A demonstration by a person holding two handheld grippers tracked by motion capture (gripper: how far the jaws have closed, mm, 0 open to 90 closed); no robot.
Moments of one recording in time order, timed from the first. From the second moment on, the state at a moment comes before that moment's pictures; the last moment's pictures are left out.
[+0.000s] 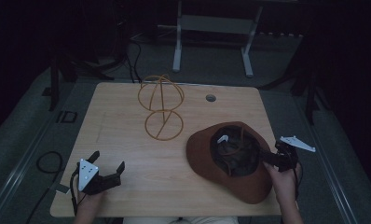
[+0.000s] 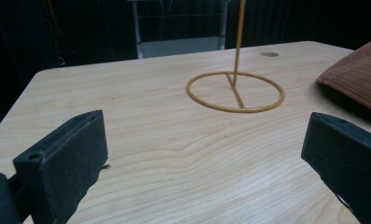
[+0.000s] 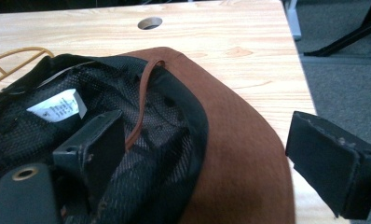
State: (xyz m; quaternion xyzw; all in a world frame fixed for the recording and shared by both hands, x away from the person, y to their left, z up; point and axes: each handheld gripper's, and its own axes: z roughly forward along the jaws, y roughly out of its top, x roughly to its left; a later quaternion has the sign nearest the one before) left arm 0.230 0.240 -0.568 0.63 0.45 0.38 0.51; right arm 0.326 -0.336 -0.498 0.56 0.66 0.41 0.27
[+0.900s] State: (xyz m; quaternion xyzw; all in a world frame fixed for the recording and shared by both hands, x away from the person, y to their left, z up) left arm 0.230 0.235 -0.567 0.66 0.45 0.35 0.49; right arm 0.366 -0.305 -0.543 0.57 0.71 0.25 0.34
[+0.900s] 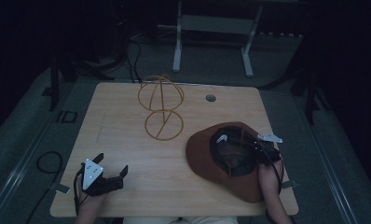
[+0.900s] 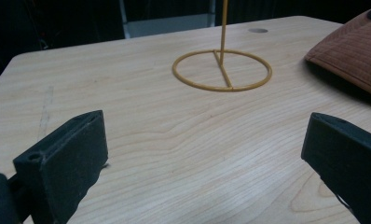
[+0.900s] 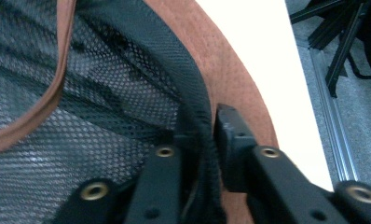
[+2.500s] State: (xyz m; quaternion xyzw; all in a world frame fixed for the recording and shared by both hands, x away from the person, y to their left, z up) left arm 0.264 0.113 -0.452 0.74 0.32 0.24 0.54; right arm 0.300 -0.276 -0.417 0.47 0.64 0.45 0.40
